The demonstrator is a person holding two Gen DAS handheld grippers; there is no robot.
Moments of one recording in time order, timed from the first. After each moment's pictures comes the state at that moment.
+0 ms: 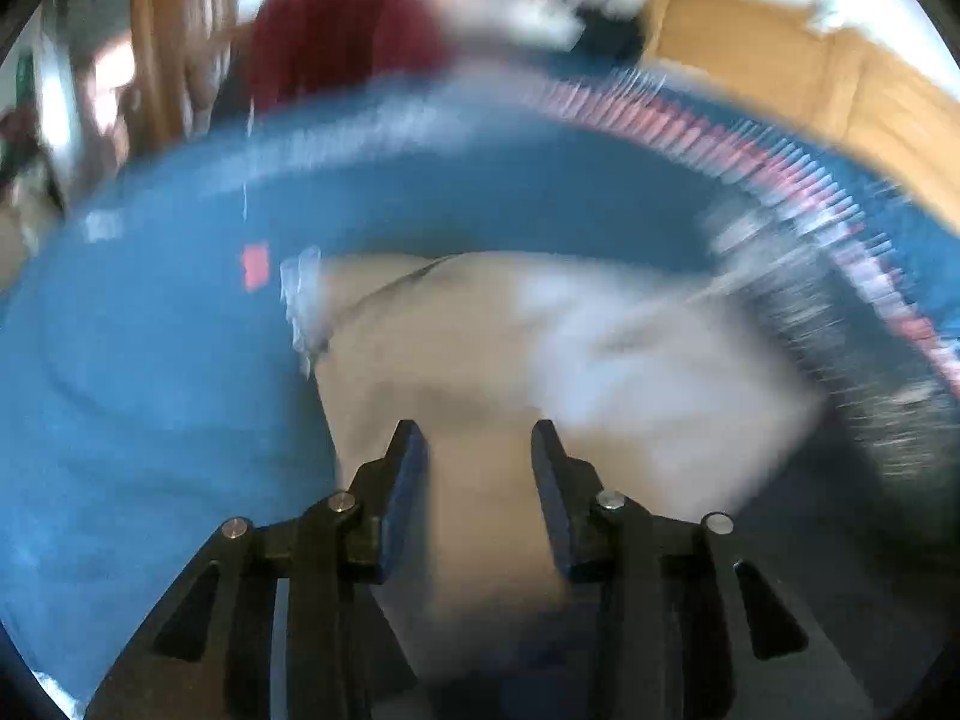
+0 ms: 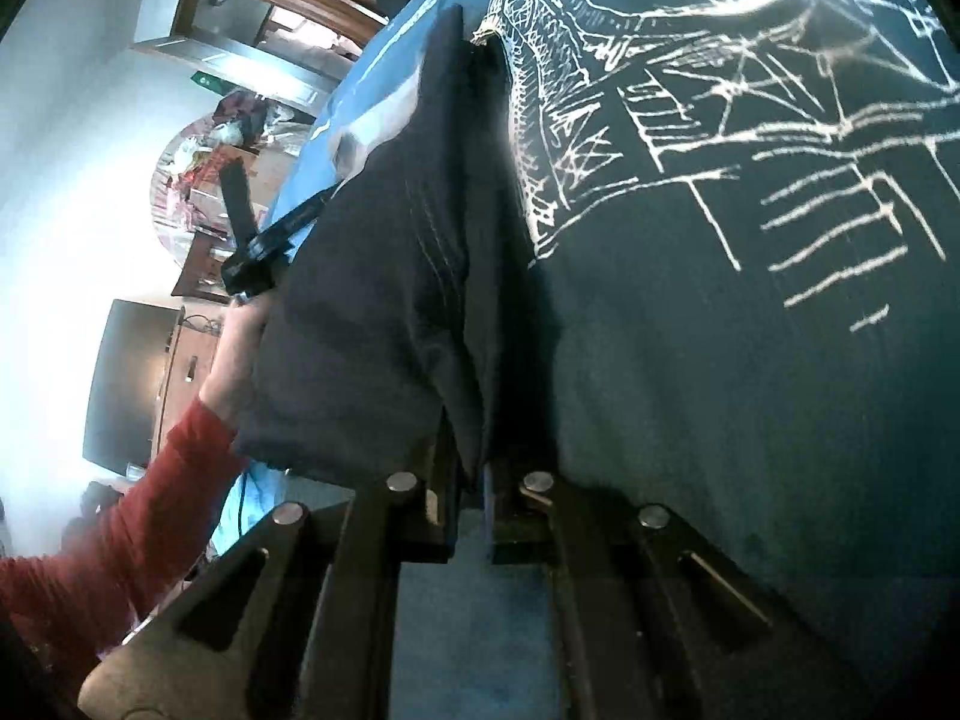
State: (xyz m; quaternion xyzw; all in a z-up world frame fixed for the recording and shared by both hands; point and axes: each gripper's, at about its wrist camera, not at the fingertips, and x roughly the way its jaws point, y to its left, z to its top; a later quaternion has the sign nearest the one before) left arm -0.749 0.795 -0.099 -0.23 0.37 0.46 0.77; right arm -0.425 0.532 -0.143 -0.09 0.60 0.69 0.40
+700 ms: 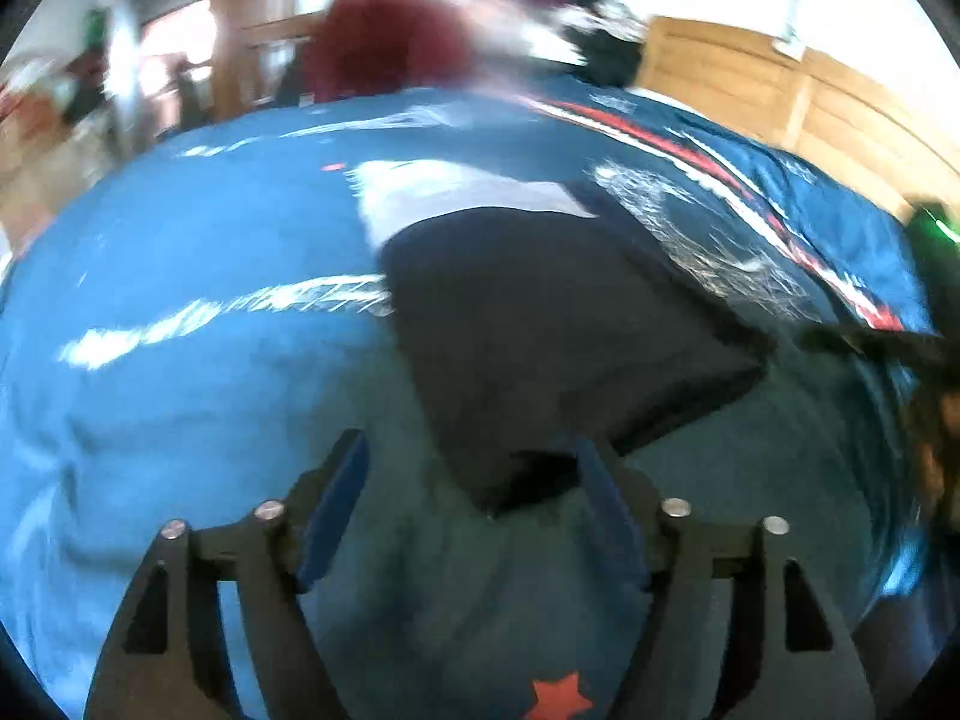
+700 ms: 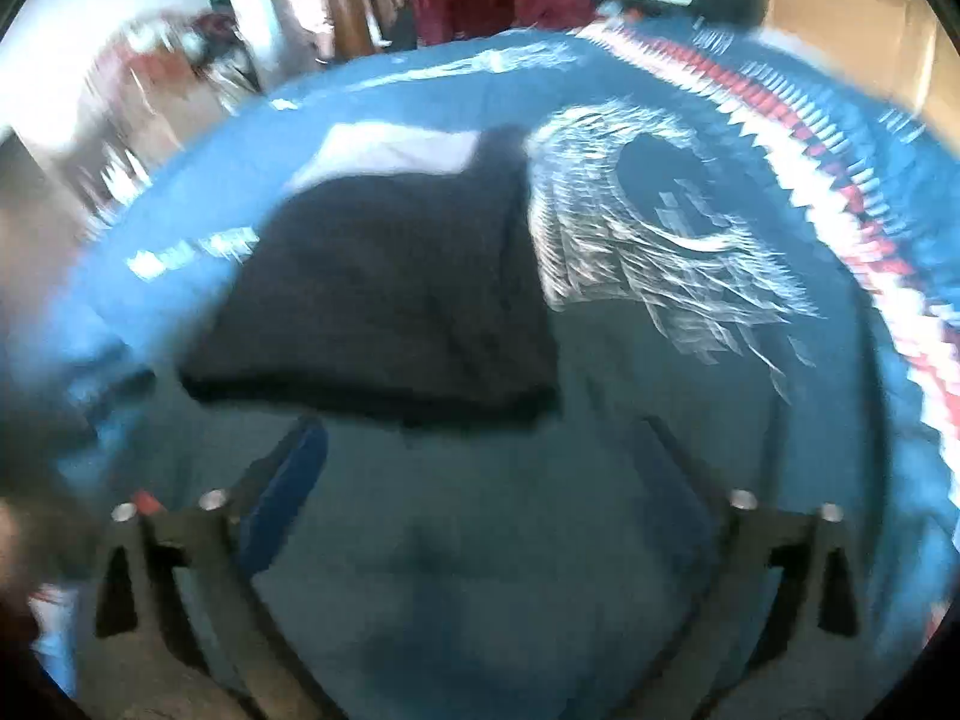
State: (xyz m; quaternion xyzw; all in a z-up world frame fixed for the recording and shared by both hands) left arm -0.827 0.484 -0.054 -0.25 0.31 0.52 0.76; right arm -0.511 0.422 -0.047 -0.27 0.33 0.66 0.62
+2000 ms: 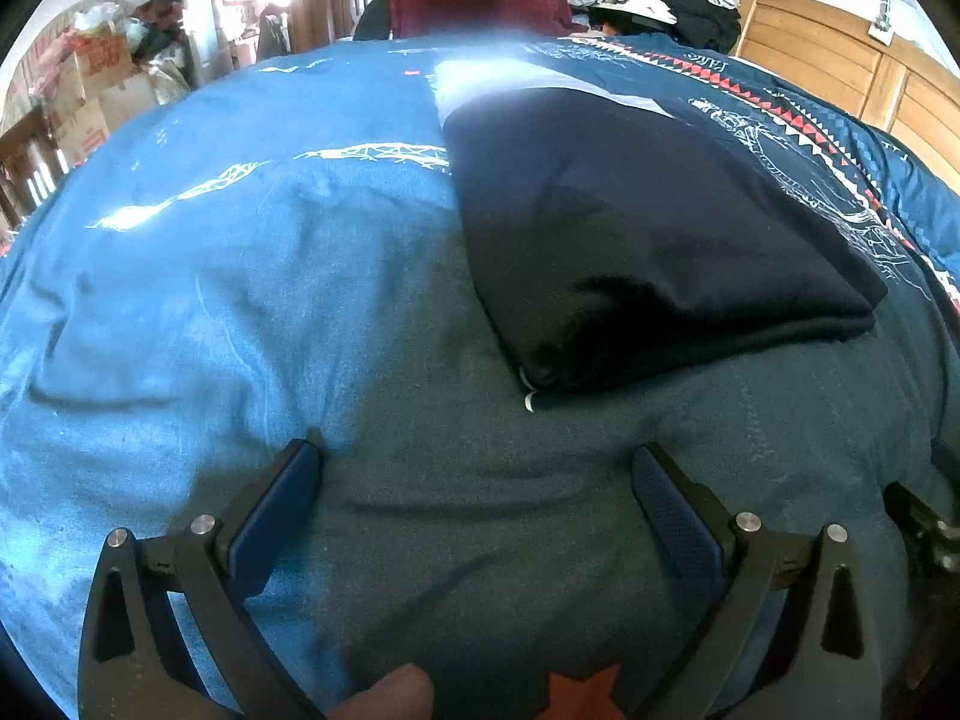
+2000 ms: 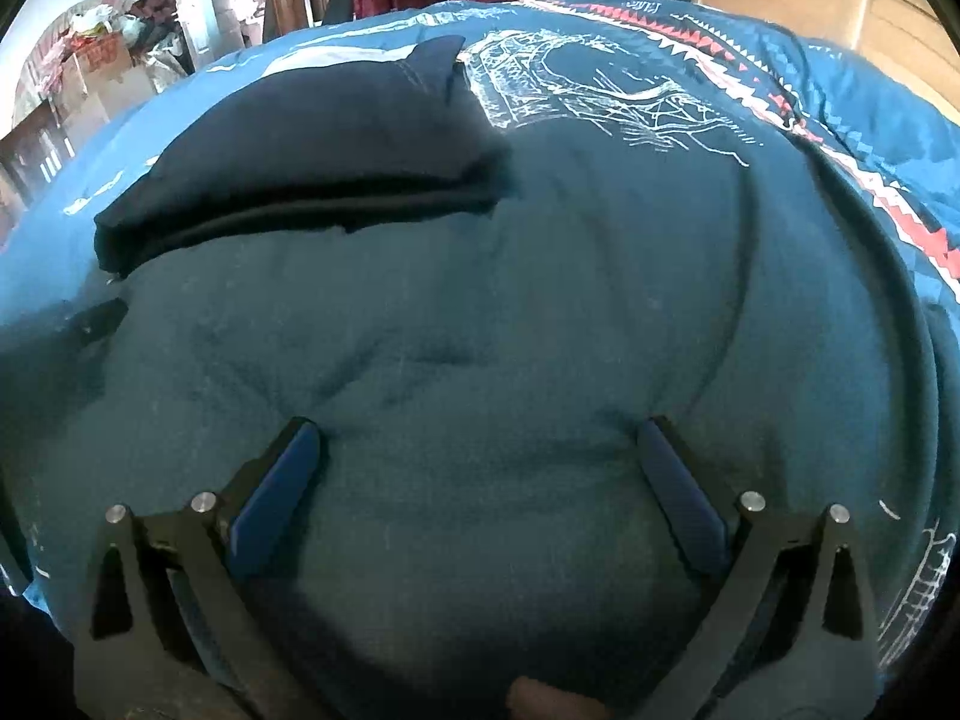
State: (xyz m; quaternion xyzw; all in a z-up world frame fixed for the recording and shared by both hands) left arm -0.806 0.485 -0.124 -0.27 0.34 0.56 0.70; right arm -0.518 0.380 -0.114 -0.28 0.35 0.60 0.66
